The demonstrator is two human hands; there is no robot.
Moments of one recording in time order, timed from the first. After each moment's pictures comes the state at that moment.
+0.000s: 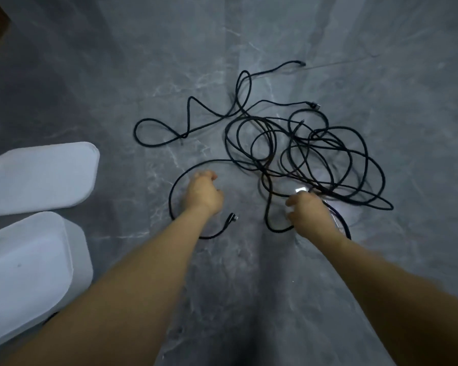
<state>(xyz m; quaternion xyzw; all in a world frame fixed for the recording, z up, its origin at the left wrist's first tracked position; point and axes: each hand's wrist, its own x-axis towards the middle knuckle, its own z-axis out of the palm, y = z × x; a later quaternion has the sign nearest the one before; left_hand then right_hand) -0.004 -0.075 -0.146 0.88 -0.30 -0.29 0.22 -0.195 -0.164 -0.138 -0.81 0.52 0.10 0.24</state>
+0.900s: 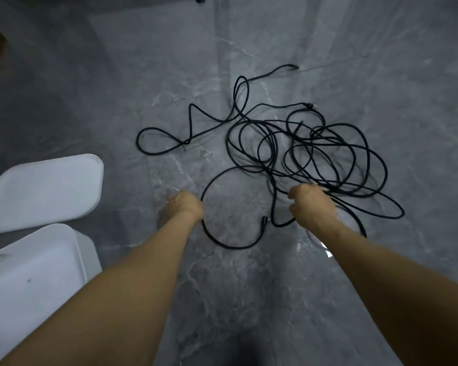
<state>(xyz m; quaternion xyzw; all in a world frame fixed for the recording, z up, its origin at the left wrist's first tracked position) 0.026 -0.051 -0.148 0.93 -0.20 -0.30 0.06 -0.179 -0.161 -0.135 -0.82 0.53 0.12 0.17</state>
